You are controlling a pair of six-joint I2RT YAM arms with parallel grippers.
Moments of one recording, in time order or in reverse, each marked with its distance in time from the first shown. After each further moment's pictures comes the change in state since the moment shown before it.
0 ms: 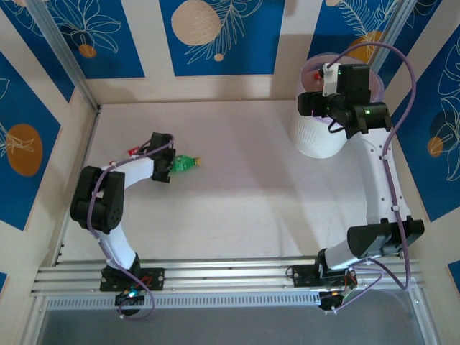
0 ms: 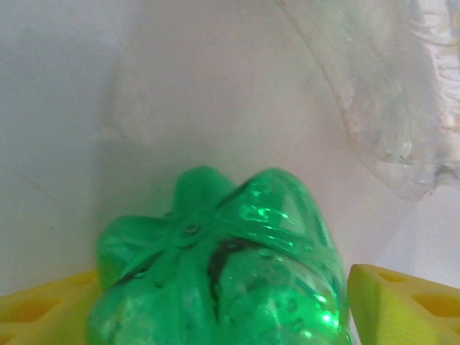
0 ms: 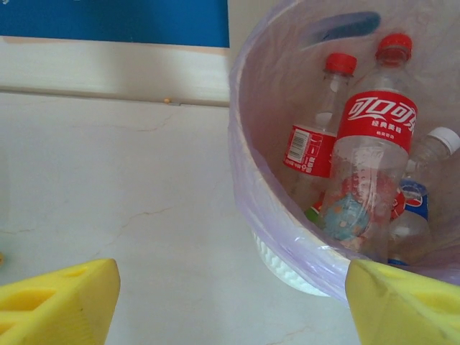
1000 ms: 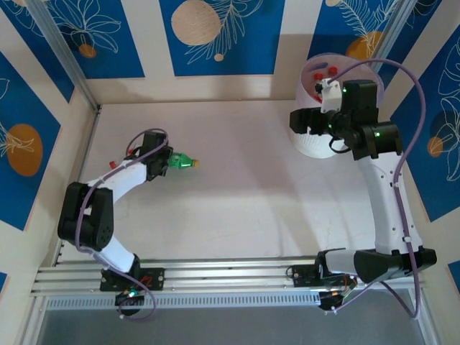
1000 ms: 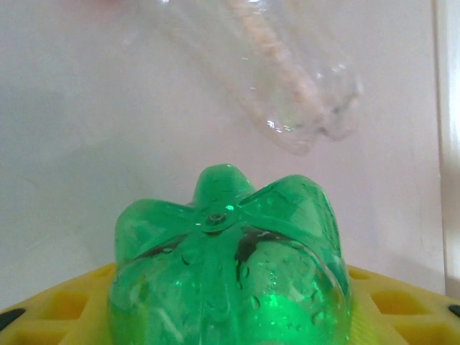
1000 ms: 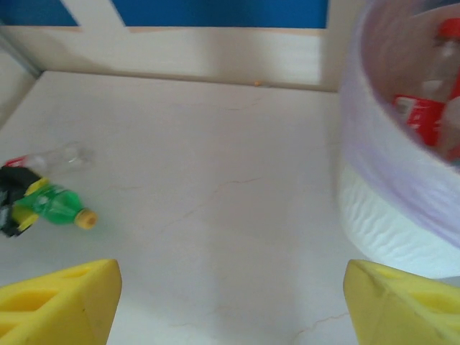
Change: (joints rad) left arm -0.008 -0.183 -0.051 0.009 -0.002 0.180; right arm 0.054 -0.175 -0.119 -0.066 -0.242 0.069
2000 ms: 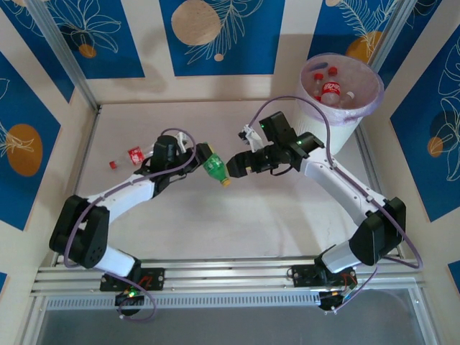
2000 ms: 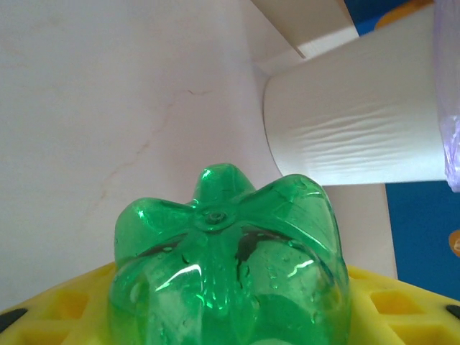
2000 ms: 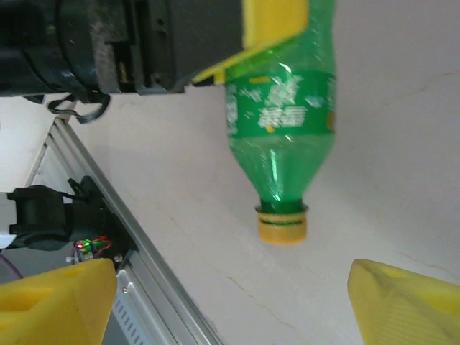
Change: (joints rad) left arm -0.211 -0.099 -0.132 0.439 0.523 0.434; right arm 0.411 0.183 -0.325 0.209 -0.281 0.182
